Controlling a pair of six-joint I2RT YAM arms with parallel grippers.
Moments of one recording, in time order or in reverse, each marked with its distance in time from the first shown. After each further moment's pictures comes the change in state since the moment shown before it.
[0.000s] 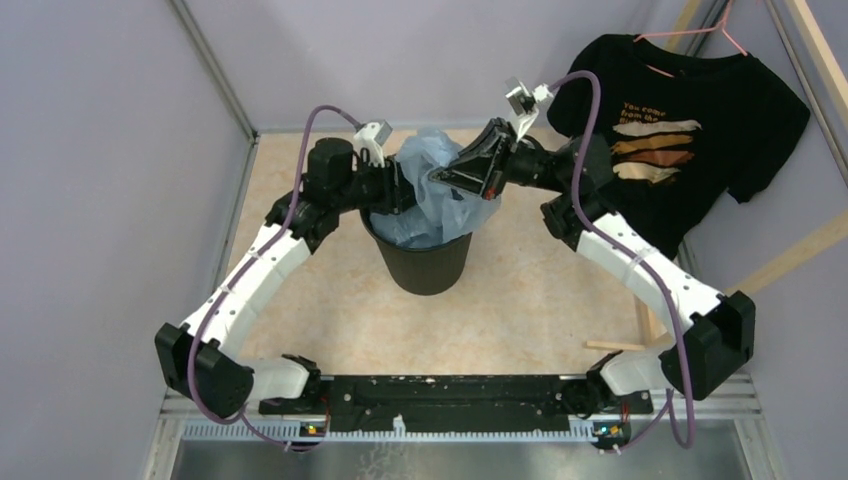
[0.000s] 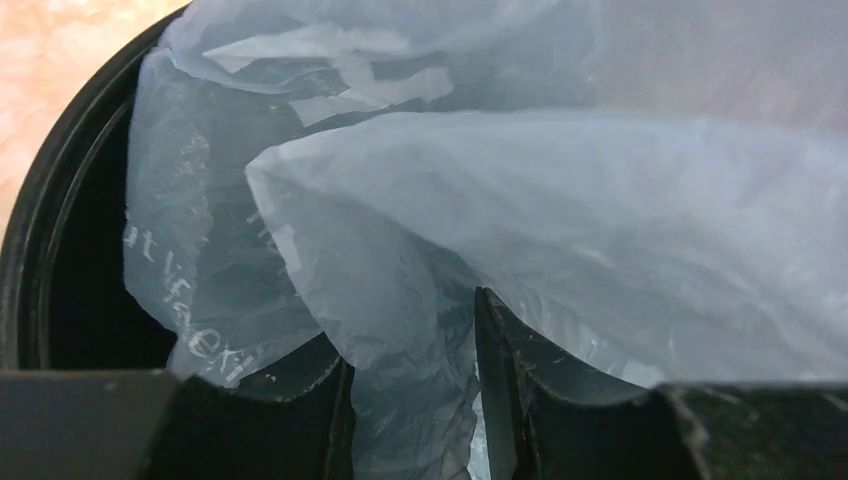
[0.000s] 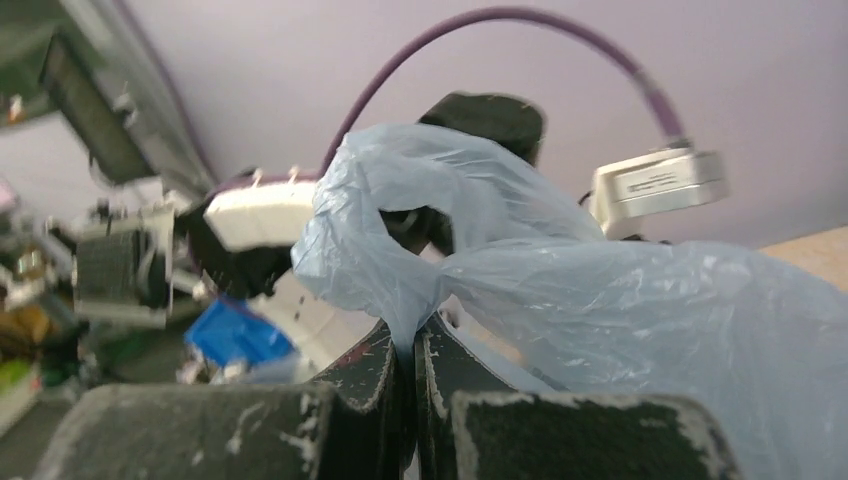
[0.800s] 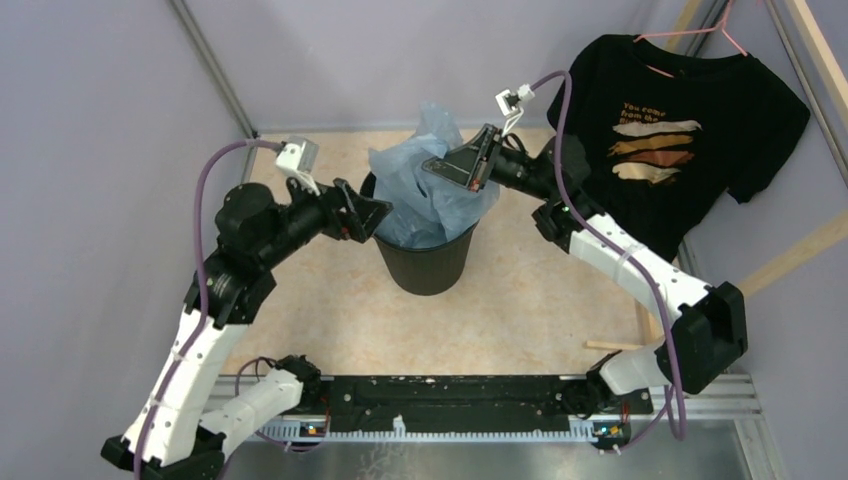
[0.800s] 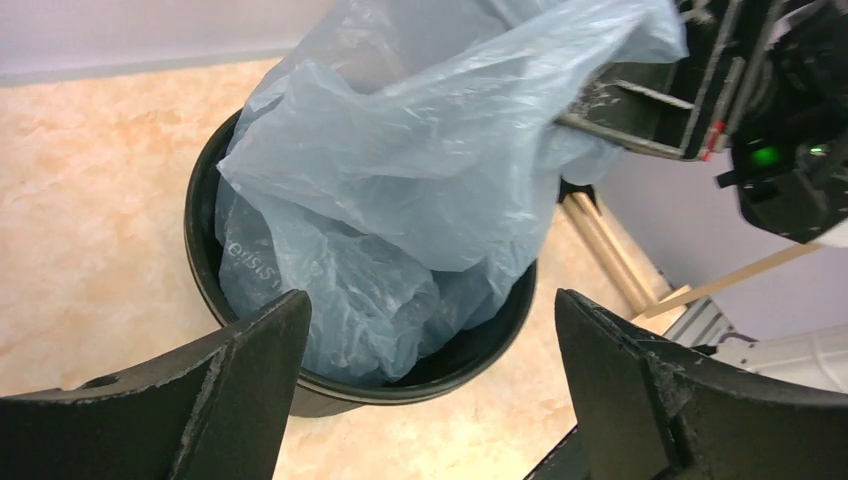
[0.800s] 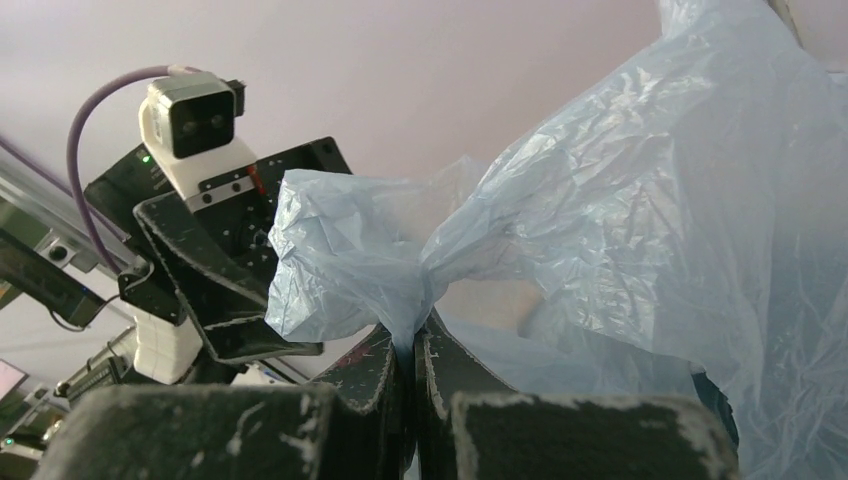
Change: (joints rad) left arm -0.008 -0.403 -0.025 -0.115 -0.147 -0.006; right arm 0.008 0.043 -0.063 -0.135 0.298 0.123
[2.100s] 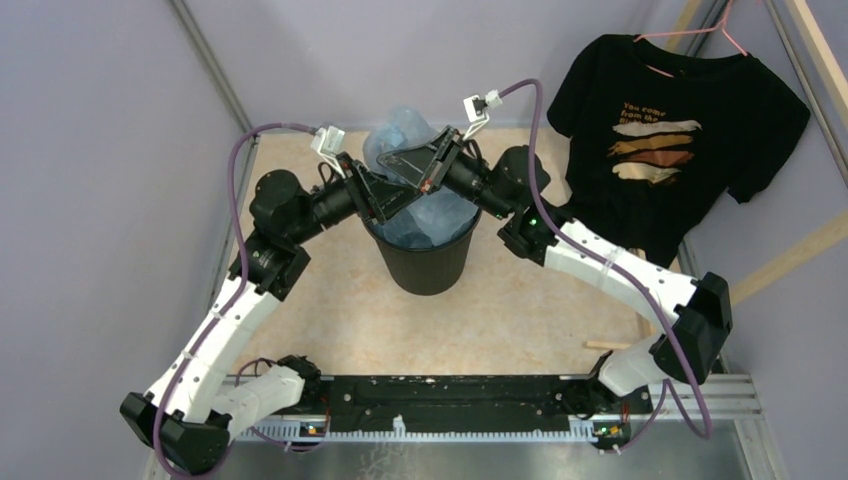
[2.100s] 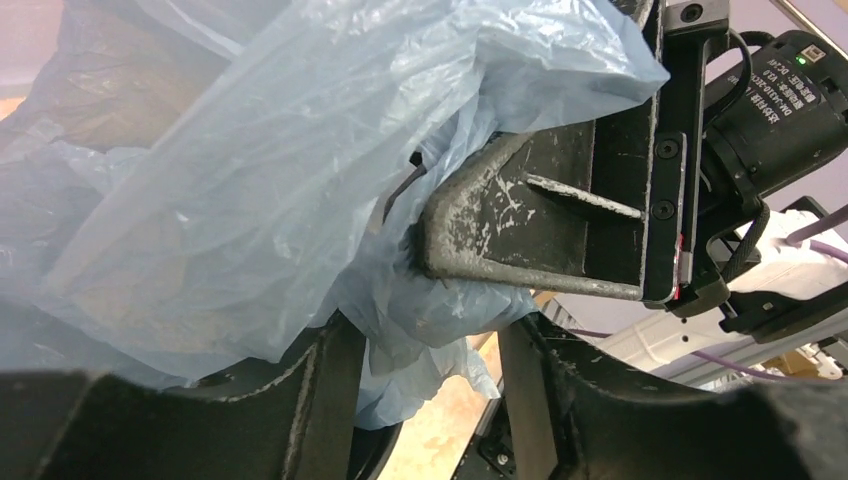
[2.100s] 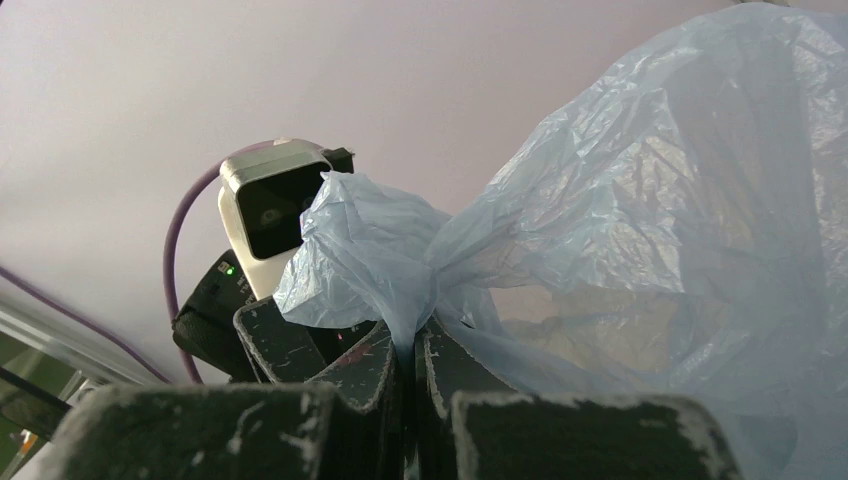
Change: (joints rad) left arm -0.011 0.100 -0.156 0.496 0.288 -0.251; right arm 0.282 0.056 0.145 -0.088 0.455 0.062
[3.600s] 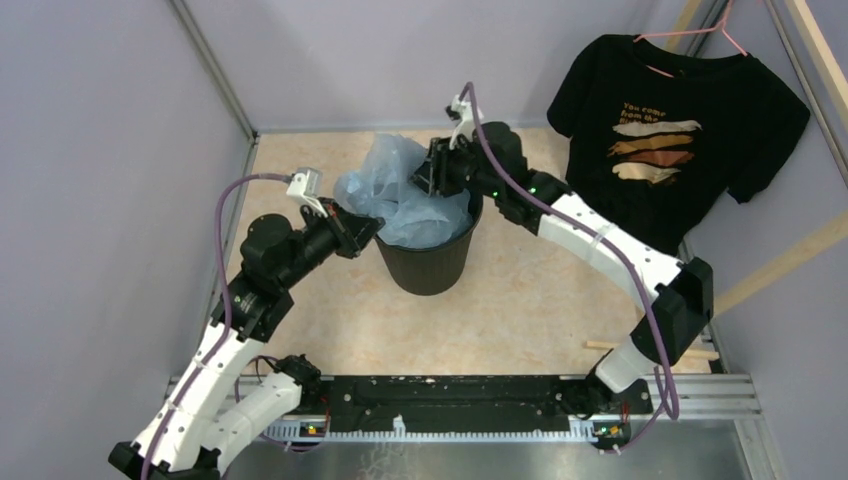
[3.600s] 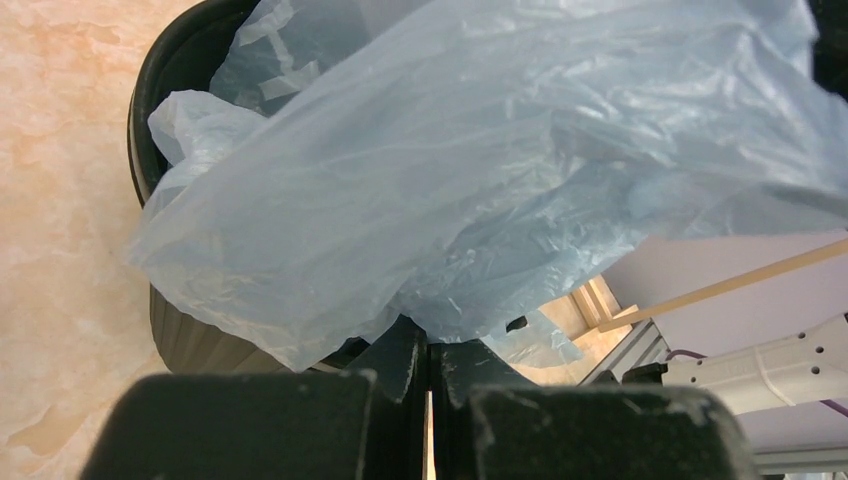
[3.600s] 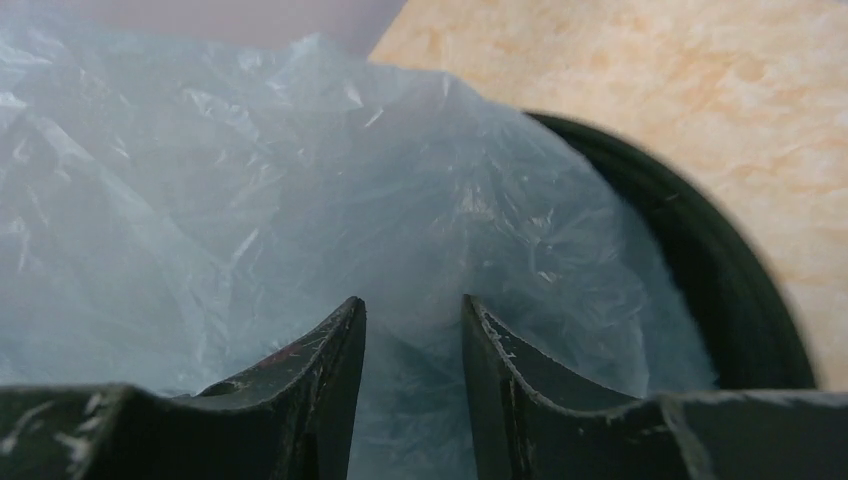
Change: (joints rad) left arm -0.001 -0.257 -0.193 -0.251 -0.296 0.043; right arm -0.148 0.110 0.169 -0.627 0.053 -0.520
